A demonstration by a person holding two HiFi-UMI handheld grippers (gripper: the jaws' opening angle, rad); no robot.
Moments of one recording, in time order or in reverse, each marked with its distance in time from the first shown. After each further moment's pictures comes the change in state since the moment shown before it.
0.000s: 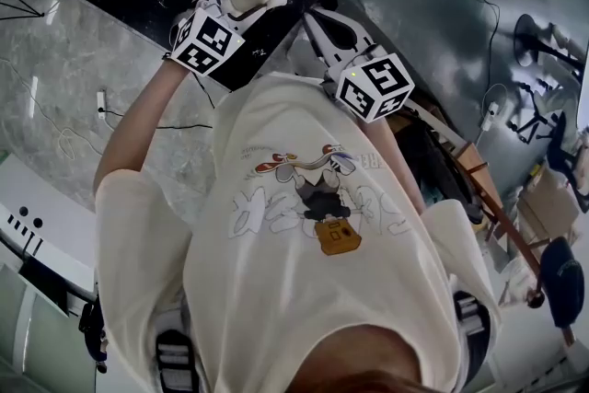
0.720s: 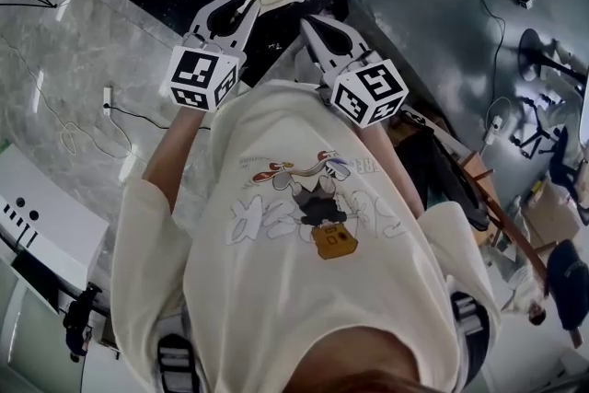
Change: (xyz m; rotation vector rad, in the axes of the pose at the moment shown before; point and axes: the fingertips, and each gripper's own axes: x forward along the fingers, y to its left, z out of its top) left arm -0.111 0.000 0.049 -0.450 -0.361 0.282; right arm 0.003 0.050 -0.008 -0.022 -0.033 0.035
